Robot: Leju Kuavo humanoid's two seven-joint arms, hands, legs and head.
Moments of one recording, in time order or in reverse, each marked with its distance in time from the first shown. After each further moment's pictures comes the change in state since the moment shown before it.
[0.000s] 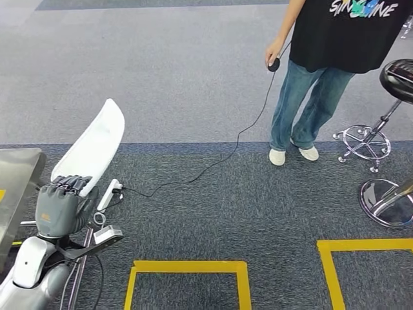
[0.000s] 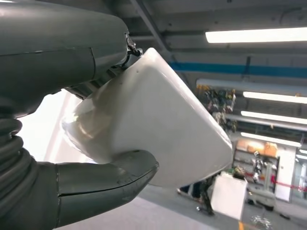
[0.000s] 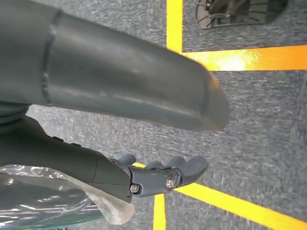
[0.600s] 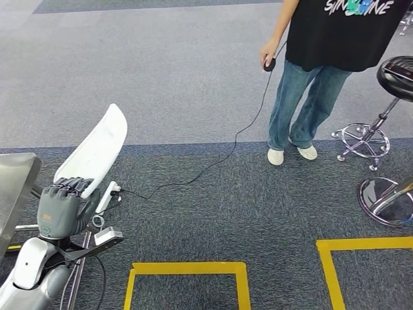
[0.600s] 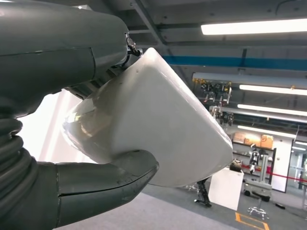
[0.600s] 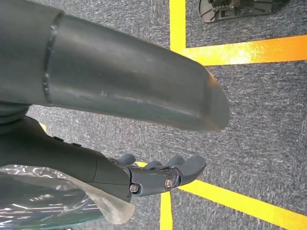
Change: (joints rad) left arm -0.004 -0.002 -0.002 0.011 0.021 -0.025 0.000; right arm 0.001 0.001 0.001 0.000 0.009 0.002 0.006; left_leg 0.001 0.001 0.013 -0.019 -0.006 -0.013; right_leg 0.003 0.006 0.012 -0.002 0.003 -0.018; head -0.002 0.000
